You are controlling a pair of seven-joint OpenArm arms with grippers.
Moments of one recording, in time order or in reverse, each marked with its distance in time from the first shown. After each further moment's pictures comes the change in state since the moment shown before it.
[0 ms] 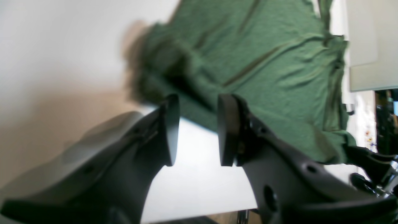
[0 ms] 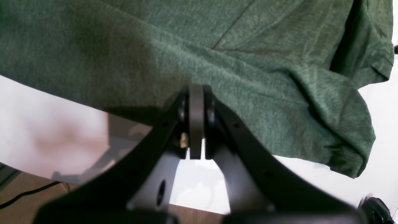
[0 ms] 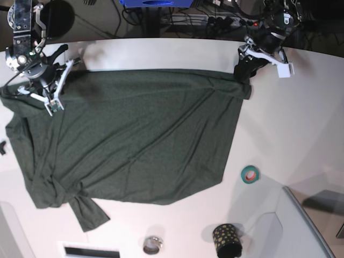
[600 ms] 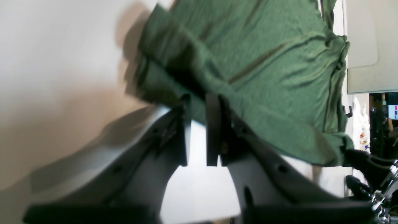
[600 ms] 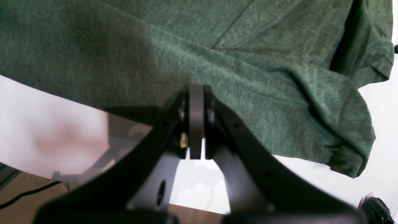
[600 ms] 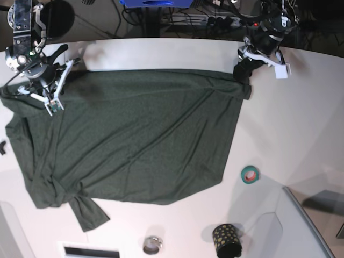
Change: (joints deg) left arm -2.3 -0.1 -0.2 -3.7 0.0 0.1 0.2; right arm 0.0 0.0 0.0 0.0 0.0 0.0 0.0
